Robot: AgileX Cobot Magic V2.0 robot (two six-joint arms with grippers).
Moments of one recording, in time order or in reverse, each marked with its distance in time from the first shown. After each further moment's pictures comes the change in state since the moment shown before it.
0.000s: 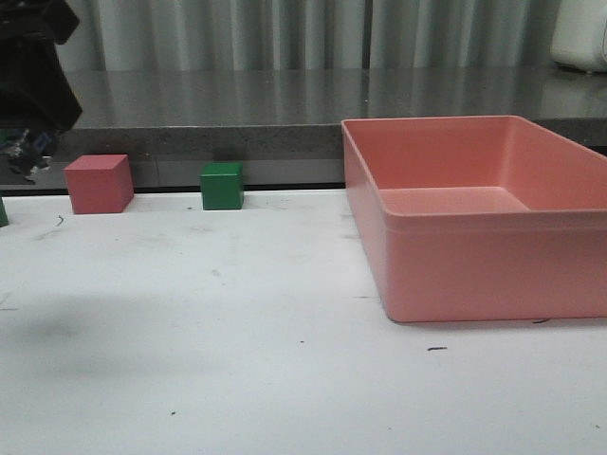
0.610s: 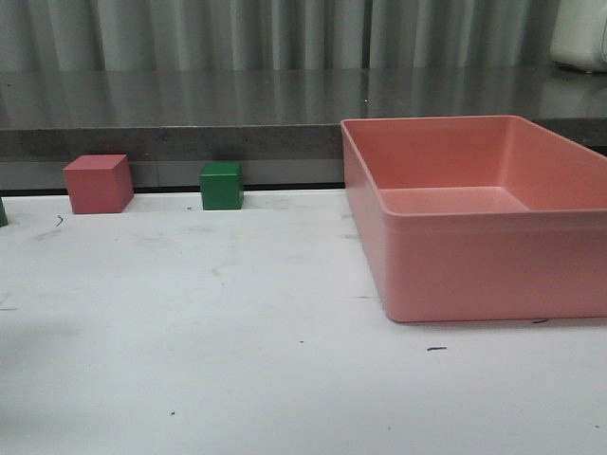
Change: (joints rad) left arm -0.004 -0.264 0.612 0.009 -0.910 0.002; right arm 0.000 0.000 0.000 0.000 0.000 0.000
